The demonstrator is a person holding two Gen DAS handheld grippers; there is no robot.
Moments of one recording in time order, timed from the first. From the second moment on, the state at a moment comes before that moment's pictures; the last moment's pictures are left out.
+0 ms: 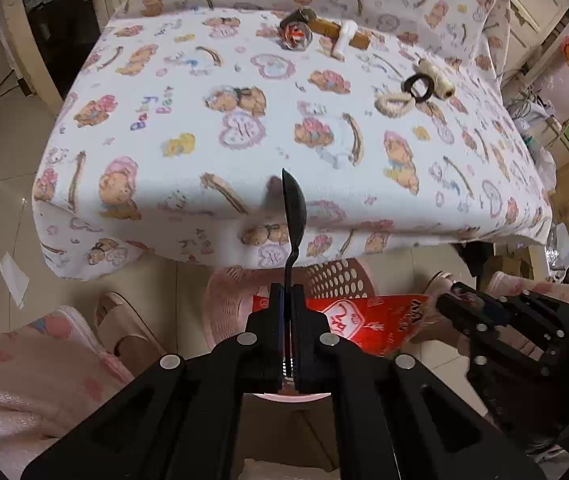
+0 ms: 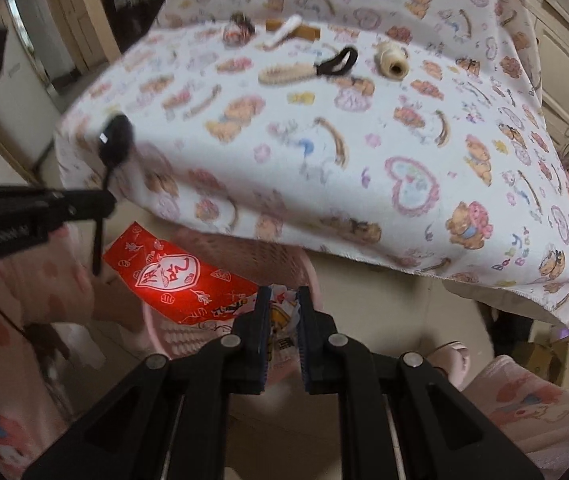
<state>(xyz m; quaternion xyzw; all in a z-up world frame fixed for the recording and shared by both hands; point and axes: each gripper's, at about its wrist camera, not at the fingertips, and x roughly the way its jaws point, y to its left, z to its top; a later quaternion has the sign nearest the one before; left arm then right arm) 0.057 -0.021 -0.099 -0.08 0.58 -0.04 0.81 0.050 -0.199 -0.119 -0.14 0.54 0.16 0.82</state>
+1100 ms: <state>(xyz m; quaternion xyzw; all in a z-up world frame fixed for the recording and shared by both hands) 0.048 -0.036 -0.174 -0.04 0.69 -0.02 0.73 0.075 -0.216 -0.179 -0.05 0.62 0.14 0.77</state>
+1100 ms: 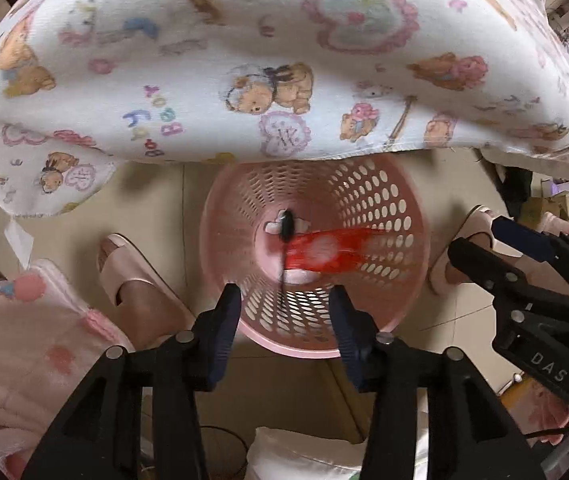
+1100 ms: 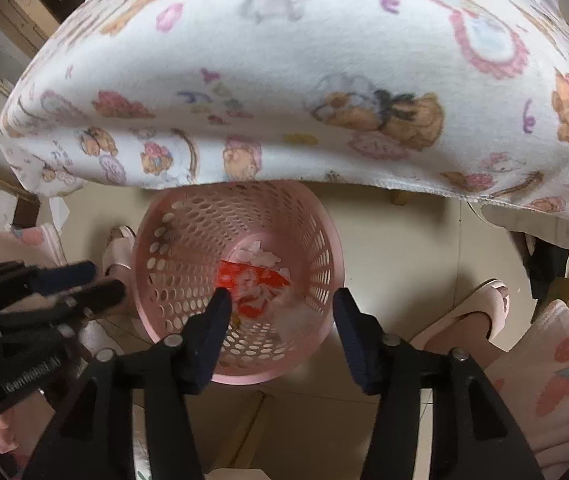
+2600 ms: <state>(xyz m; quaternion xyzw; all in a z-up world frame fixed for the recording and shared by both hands) 0.111 0.030 0.058 -0.05 0.38 0.01 0.93 0.088 -0.236 0.059 -0.06 0.26 0.17 0.95</state>
